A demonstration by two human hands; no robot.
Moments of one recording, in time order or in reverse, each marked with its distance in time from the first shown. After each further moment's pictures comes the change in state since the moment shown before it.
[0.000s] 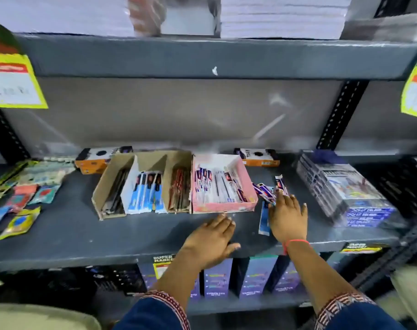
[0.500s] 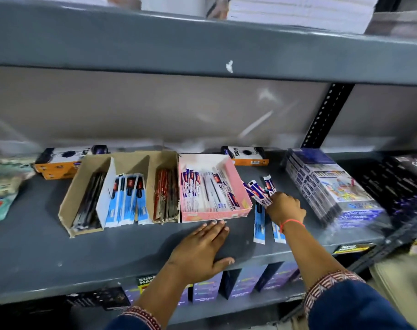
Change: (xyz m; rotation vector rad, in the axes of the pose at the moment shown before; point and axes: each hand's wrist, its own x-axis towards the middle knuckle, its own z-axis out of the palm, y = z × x) left_hand 0.010 -0.025 0.021 -0.135 0.112 0.119; right_hand 0.046 -0.009 -0.015 0.058 -0.159 0.298
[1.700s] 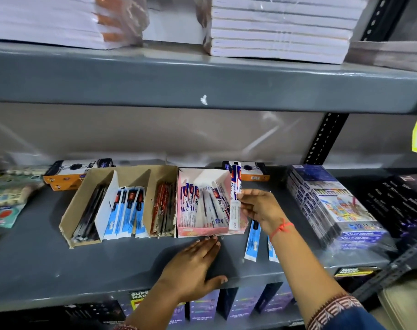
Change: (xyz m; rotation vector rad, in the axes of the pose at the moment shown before) left_hand -0.003 0.005 -0.009 -0.008 -0.044 -0.103; right_hand -0.014 -0.042 -0.034 1.221 -0.458 -0.139
